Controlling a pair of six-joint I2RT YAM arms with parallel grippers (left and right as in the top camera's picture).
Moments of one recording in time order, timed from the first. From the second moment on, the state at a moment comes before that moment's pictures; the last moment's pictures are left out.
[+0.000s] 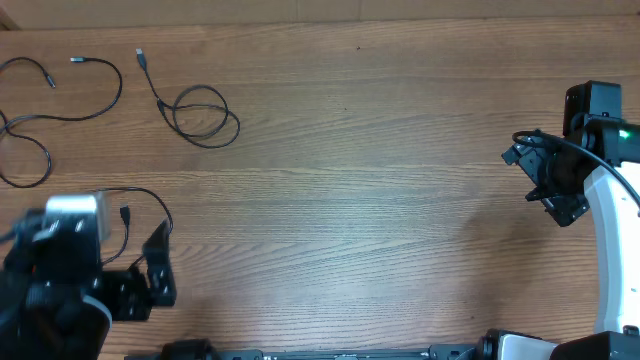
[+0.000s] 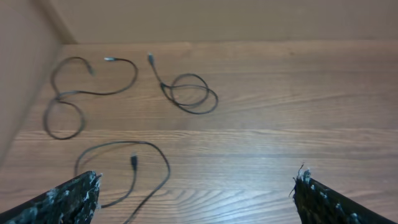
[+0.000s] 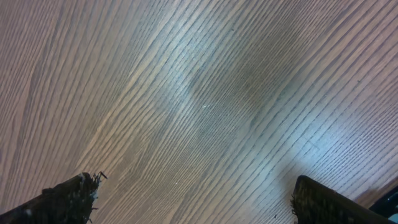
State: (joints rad) left arm 0.09 0.85 1.76 -1.49 0.05 0.04; right arm -0.19 1.45 1.36 -1.28 0.04 0.75
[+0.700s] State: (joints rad) left arm 0.09 0.86 1.66 -1.42 0.03 0.03; right arm -0.19 1.45 1.36 -1.28 0.04 0.75
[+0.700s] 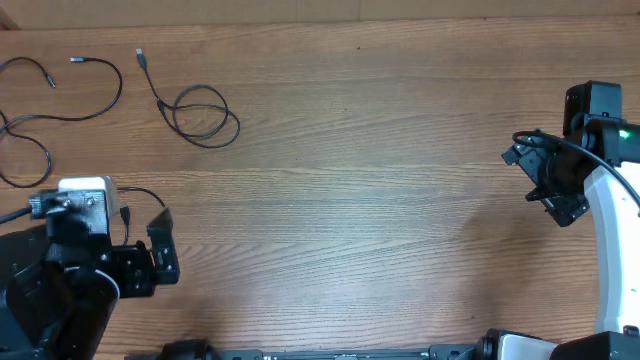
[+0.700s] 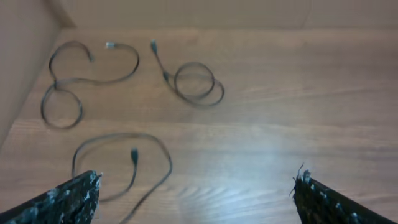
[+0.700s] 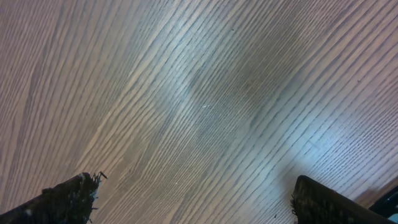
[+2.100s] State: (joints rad) left arm 0.09 0.94 1.66 -1.36 0.14 0.03; right arm -0.19 1.45 1.36 -1.28 0.04 0.75
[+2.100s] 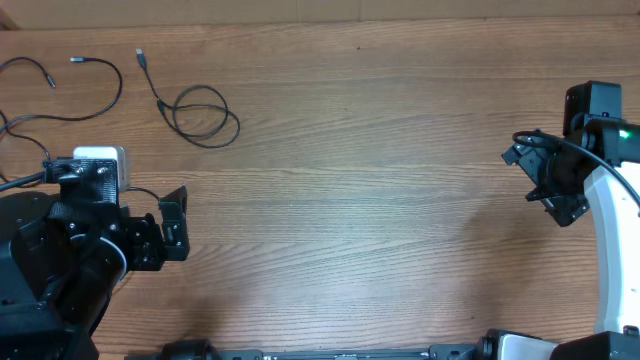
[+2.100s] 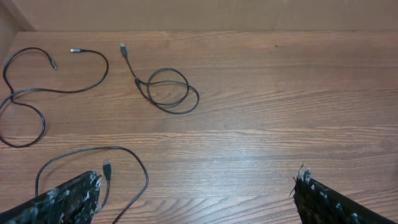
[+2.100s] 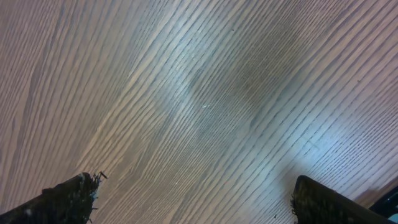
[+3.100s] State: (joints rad) left arm -0.06 0.89 1.66 -1.36 0.15 0.03; right arm -0.19 1.45 1.36 -1.28 0.04 0.75
